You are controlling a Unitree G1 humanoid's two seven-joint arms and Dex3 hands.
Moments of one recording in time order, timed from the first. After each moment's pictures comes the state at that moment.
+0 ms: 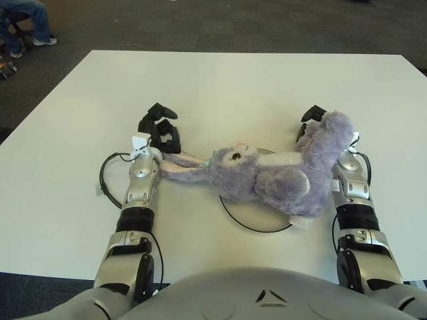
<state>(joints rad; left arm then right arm) -0.23 0.03 0.12 0.36 -0.05 -0.27 0.04 -0.29 -0.18 -0.19 0.32 0.14 0.05 0.11</state>
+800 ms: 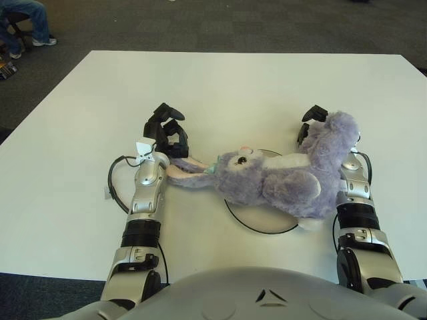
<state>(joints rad) -0.14 -0.01 0.09 0.20 -0.07 -0.21 0.03 -0.30 -0.18 -0.20 0.33 0.14 0.05 0.12</state>
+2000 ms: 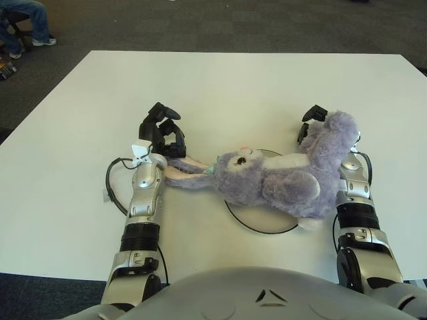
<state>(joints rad) -0.13 -0.01 0.12 0.17 -0.06 -0.24 0.05 -0.30 -0.19 -0.20 0.34 0.14 0.05 0.12</state>
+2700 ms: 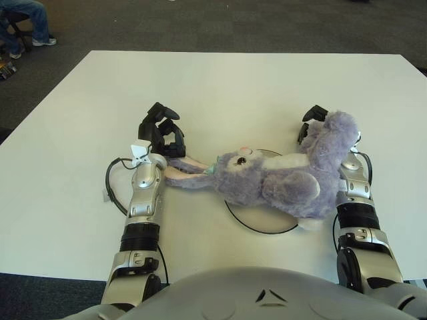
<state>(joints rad) -0.13 -0.01 0.12 0.17 -0.07 -0.24 0.05 -0.30 -0.19 -0.20 0.34 0.14 0.05 0.12</state>
